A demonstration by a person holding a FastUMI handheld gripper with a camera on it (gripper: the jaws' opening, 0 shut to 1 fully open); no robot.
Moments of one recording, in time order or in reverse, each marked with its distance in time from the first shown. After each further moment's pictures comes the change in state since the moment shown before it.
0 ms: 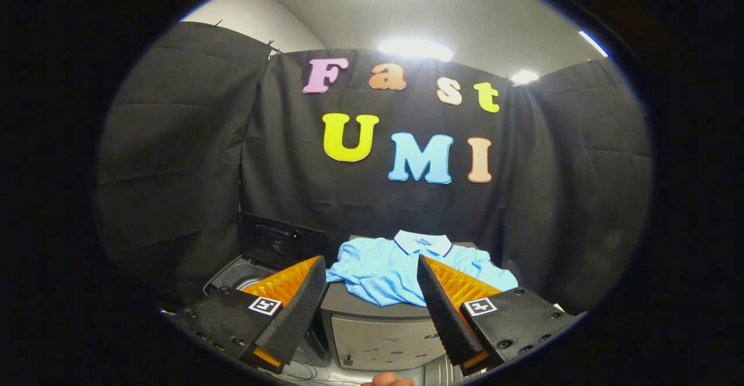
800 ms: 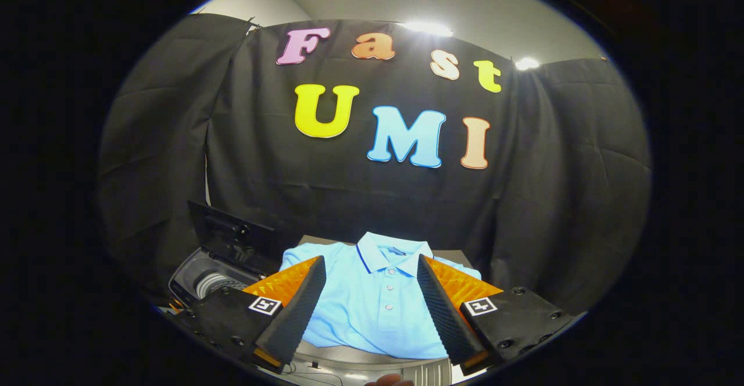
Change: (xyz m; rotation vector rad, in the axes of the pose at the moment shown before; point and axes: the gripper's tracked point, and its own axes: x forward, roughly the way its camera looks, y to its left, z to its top) arm 0.135 -0.076 -0.003 -0.044 0.128 -0.060
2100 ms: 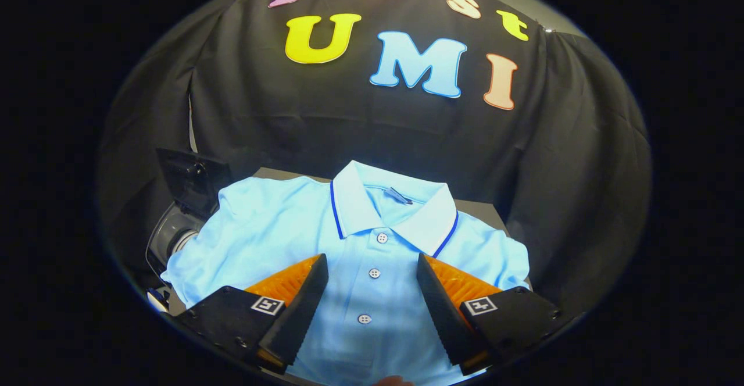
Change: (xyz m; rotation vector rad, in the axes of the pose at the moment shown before) arm 0.105 -0.017 -0.098 -0.016 0.327 0.059
